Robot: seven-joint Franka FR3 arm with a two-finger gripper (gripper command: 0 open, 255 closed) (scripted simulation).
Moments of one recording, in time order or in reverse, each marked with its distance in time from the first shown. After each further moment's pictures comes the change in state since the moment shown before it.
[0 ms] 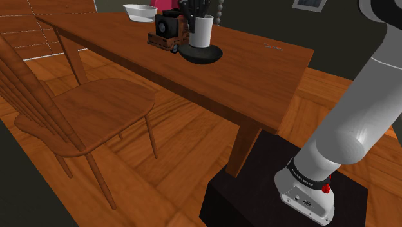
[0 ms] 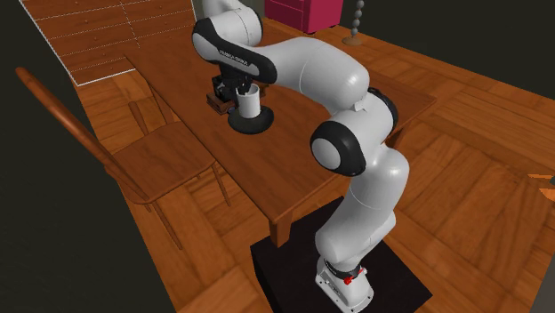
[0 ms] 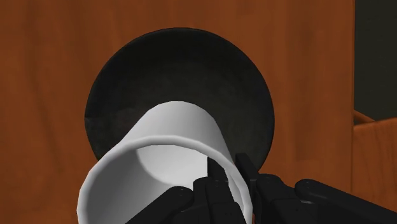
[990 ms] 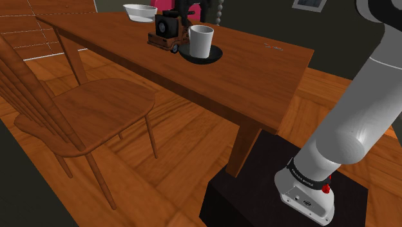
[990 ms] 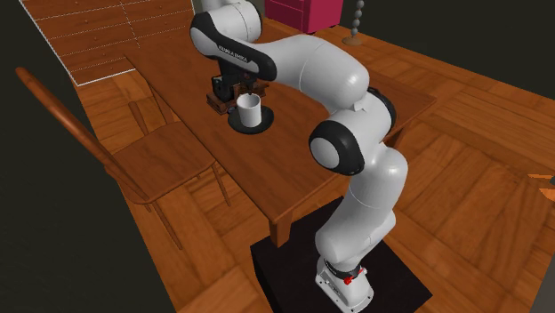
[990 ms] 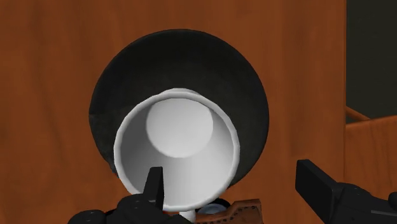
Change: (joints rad) arm 0.003 0.013 0.003 0.050 -0.004 -0.036 0.003
